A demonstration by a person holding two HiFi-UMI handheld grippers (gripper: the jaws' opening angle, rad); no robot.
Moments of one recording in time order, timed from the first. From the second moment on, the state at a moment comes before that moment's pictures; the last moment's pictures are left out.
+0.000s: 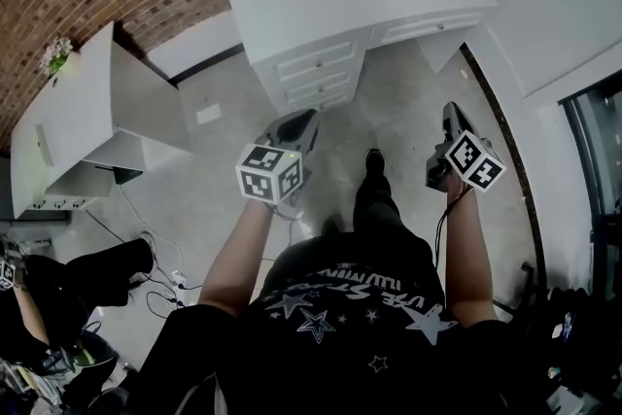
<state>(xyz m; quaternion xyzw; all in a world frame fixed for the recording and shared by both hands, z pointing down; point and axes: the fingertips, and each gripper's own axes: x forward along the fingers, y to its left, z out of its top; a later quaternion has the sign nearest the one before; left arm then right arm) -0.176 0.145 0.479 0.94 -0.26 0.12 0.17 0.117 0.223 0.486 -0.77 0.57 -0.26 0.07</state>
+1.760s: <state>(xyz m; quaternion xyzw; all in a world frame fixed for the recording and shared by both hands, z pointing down) 0.000 -0.092 0.499 0.88 -0.42 0.13 0.20 0.233 -0.130 0.551 -0.62 0.70 -0.35 -0.04</state>
